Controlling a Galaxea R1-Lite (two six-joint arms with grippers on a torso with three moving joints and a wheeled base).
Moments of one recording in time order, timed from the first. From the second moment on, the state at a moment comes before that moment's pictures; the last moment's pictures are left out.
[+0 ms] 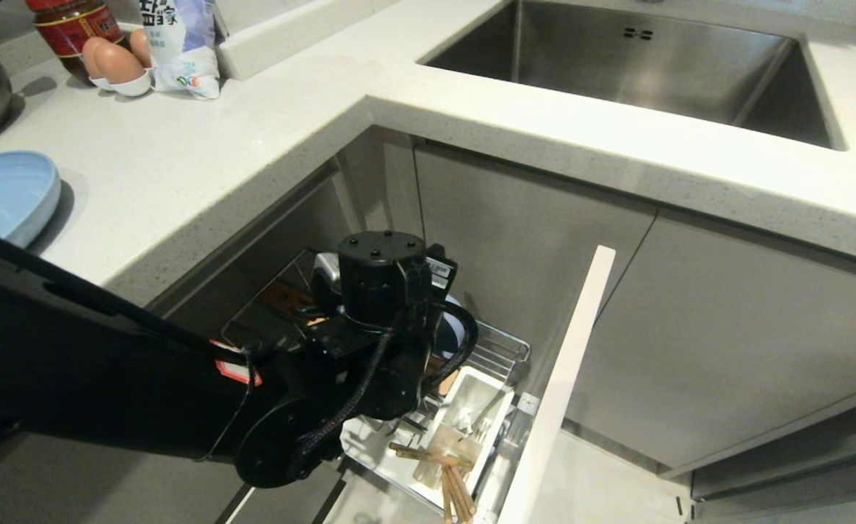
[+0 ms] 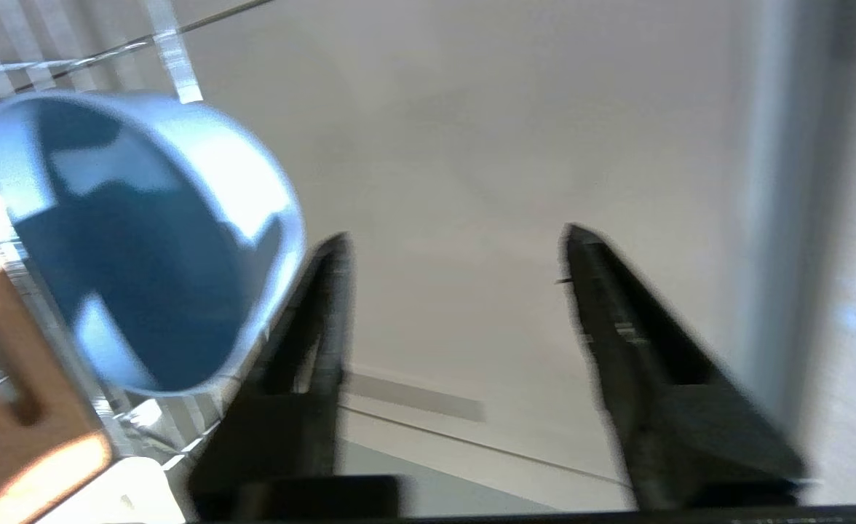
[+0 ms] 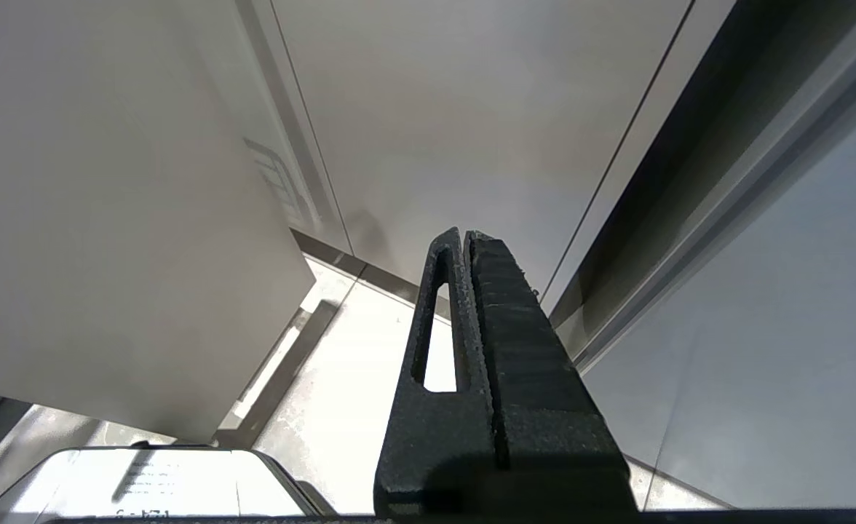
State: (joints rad) left arm -0.86 1.90 -0.98 -0.83 0.71 -1.19; right arm 0.00 0.00 0.00 0.00 0.00 0.00
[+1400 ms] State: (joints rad) left arm -0.81 1.49 -1.40 -0.78 0.80 0.04; right arm 0.00 0.00 0.00 0.00 0.00 0.00
